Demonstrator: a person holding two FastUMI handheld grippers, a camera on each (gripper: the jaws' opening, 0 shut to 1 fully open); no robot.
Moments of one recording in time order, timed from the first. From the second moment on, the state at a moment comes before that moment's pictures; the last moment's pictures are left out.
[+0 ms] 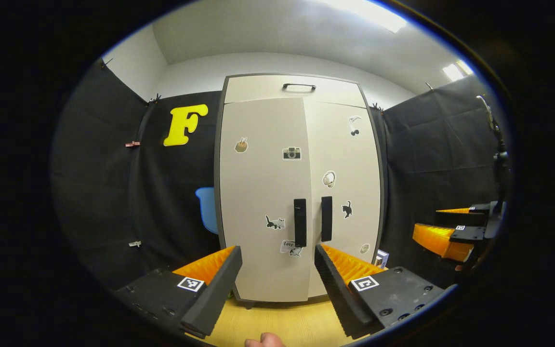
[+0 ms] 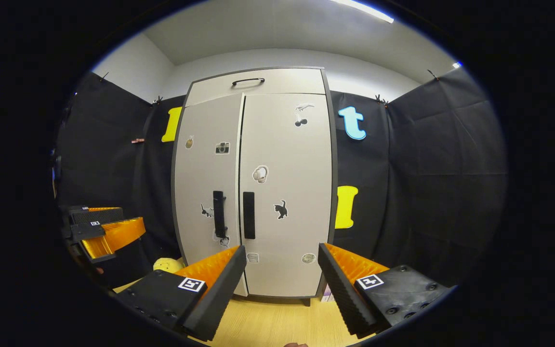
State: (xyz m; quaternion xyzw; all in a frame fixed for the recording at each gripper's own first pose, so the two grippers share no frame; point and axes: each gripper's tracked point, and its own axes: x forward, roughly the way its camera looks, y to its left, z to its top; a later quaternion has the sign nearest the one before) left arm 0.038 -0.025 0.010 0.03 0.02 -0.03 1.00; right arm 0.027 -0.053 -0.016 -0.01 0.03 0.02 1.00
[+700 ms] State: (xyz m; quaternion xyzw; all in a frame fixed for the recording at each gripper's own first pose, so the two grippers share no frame) left arm 0.034 -0.011 0.009 0.03 0.02 -0.02 1.00; right arm 0.022 -0.038 -0.015 -0.01 0.02 0.03 1.00
